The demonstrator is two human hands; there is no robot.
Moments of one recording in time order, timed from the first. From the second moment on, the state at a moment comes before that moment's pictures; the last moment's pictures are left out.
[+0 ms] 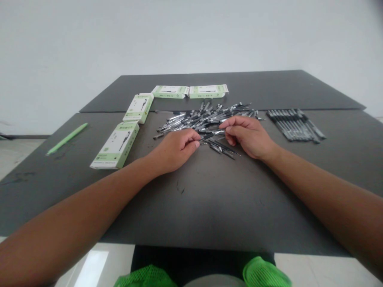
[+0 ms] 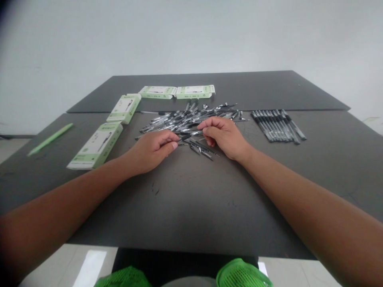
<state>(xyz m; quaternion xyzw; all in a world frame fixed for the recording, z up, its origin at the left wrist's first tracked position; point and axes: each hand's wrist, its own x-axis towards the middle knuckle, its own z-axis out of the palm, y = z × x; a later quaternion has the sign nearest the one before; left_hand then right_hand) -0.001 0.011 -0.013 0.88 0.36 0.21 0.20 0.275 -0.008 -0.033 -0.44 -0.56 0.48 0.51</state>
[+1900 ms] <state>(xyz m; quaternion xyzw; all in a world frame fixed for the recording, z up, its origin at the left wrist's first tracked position) -0.001 0.009 -0.011 0.89 0.36 0.21 0.21 0.276 -0.011 -0.027 -0.47 -0.62 0.44 0.45</state>
